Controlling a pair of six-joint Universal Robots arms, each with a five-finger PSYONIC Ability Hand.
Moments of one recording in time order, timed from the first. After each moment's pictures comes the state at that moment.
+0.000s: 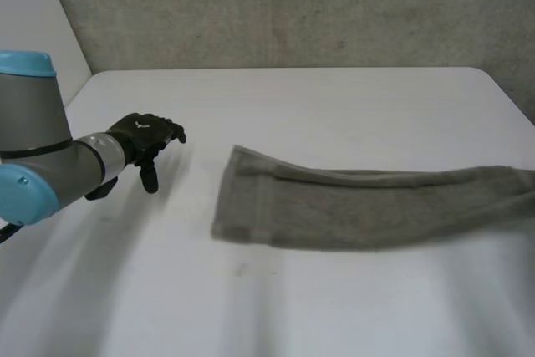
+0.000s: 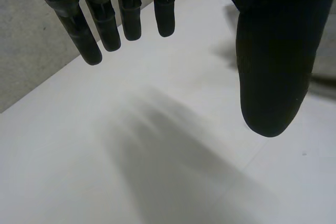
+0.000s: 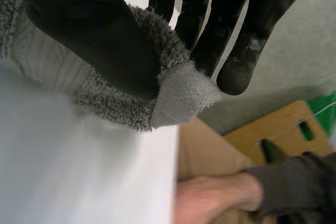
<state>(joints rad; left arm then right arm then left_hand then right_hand) 4.47 -2.18 -1.17 2.89 -1.33 3.59 1.35 -1.23 1.74 -0.25 1.54 2.47 0.32 0.32 0.32 0.32 0.14 1.09 1.31 1.31 1.35 1.00</state>
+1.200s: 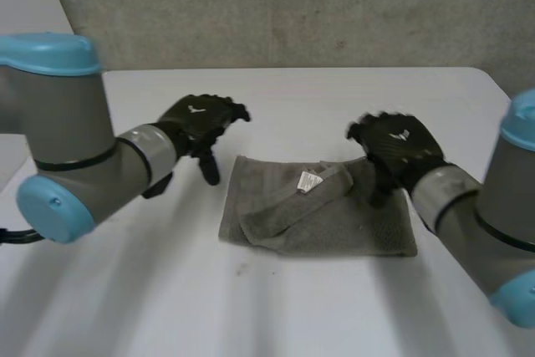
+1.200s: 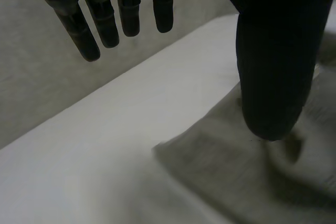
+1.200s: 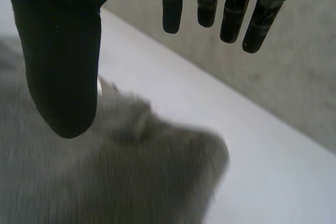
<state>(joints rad) 4.24 -2.08 -1.18 2.95 -1.33 3.36 2.00 -1.31 1.63 -0.05 1.48 2.90 0.28 0.28 0.28 0.28 0.10 0.27 0.26 0.23 0.25 0.08</state>
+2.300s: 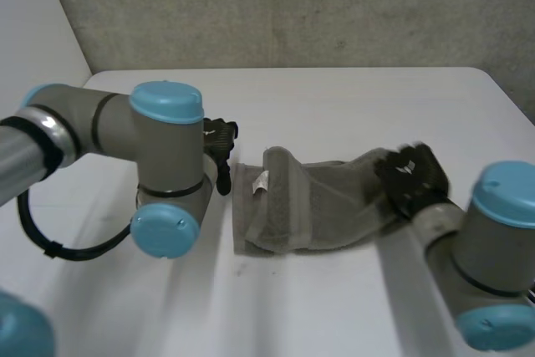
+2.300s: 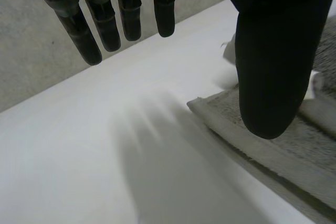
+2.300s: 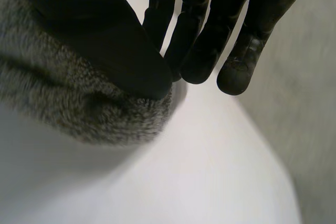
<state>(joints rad) 4.08 -2.37 -0.96 2.98 -1.83 3.24 1.99 -1.19 1.80 -0.41 1.61 2.51 0.32 0.32 0.32 0.32 0.14 1.08 1.31 1.35 1.35 0.99</state>
